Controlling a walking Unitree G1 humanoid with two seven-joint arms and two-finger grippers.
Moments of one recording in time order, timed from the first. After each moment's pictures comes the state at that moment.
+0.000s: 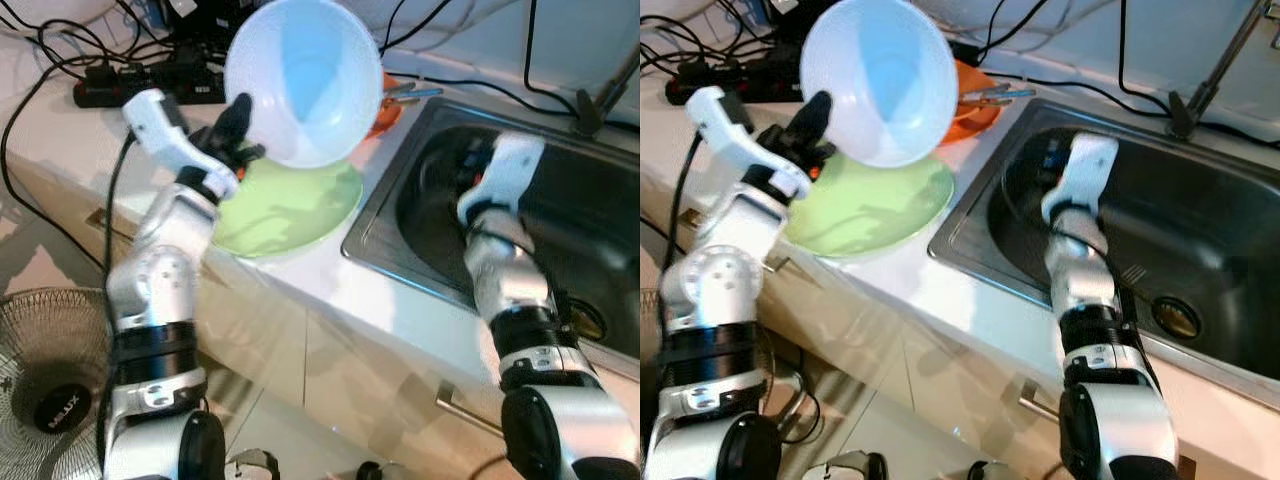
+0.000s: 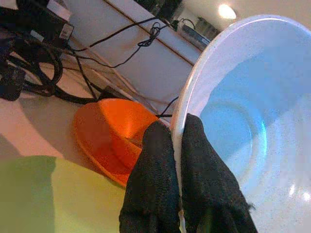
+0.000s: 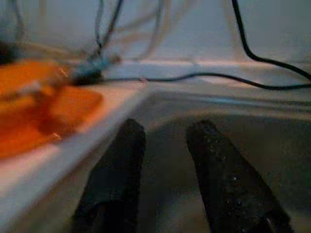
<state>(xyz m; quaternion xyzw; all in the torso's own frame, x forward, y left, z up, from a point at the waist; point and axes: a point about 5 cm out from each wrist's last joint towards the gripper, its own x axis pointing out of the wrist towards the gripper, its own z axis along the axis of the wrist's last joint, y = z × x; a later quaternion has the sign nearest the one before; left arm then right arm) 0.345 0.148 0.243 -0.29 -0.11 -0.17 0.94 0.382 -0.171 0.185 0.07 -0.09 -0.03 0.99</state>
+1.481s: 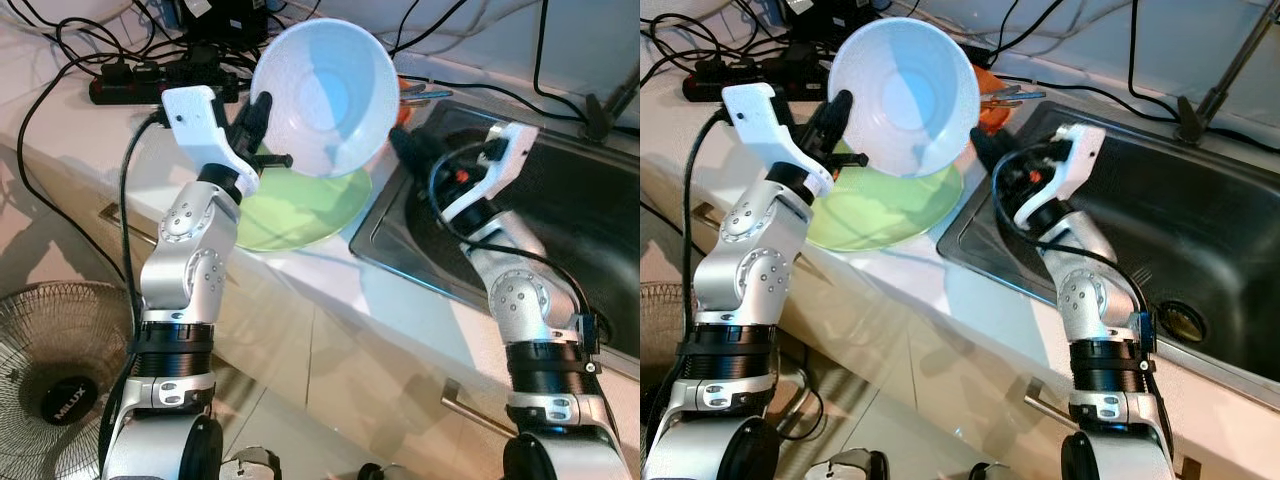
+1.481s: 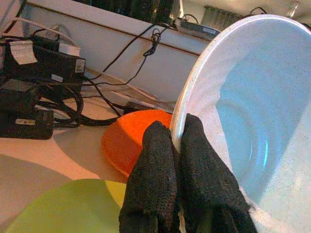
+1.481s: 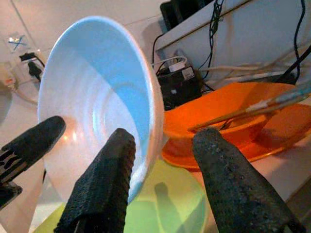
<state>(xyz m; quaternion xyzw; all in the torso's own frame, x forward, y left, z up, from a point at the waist) 0.349 0.127 0.242 -0.13 -0.14 -0.15 0.97 0.341 -0.135 0.209 0.22 -0.10 0.29 0.92</state>
